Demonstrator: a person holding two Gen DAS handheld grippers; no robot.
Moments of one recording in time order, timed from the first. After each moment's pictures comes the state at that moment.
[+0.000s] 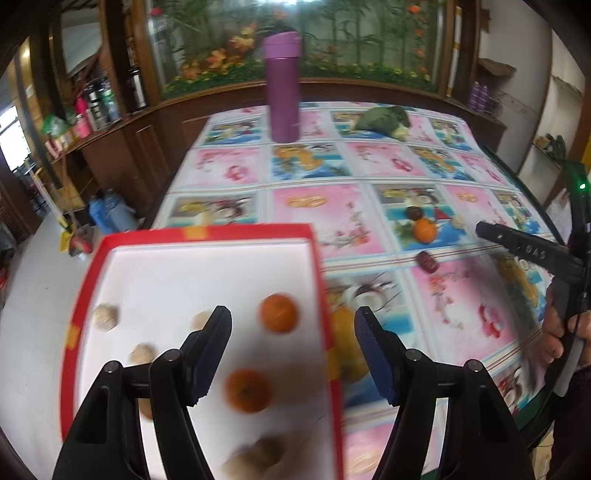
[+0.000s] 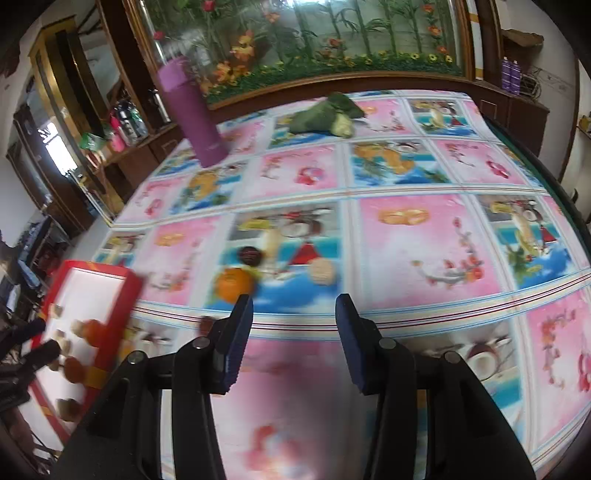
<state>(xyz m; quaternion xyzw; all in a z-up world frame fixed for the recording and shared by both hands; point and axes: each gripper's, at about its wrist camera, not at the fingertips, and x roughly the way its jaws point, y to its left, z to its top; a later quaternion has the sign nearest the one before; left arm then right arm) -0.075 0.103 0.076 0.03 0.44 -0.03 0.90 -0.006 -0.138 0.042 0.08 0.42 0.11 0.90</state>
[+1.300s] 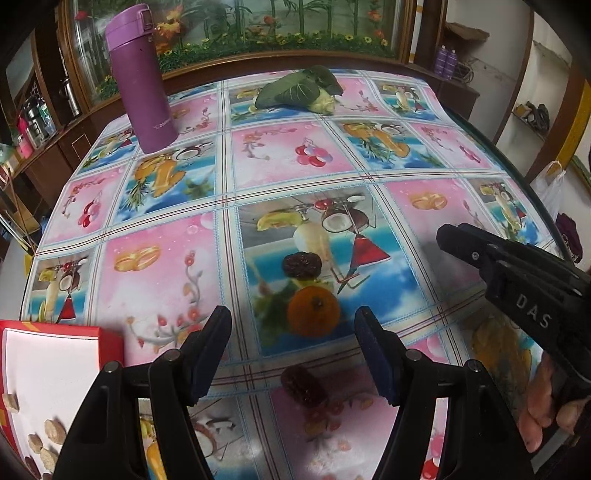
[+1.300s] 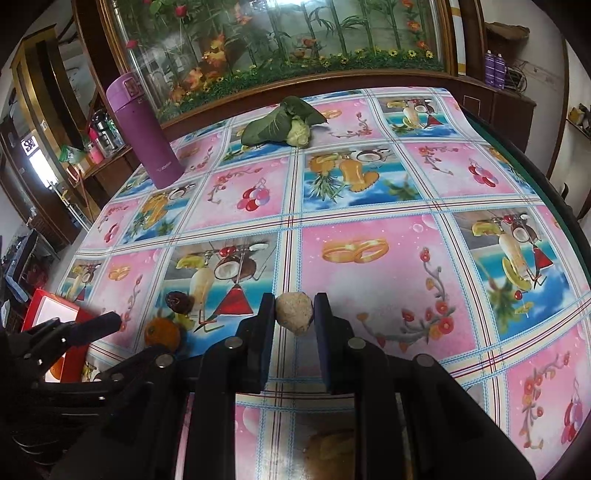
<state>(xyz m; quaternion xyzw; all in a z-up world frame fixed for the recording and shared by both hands) 0.034 -0.025 0.028 0.05 0.48 -0.09 0.87 0.044 -0.172 0.033 0.09 0.42 0.08 0.90</state>
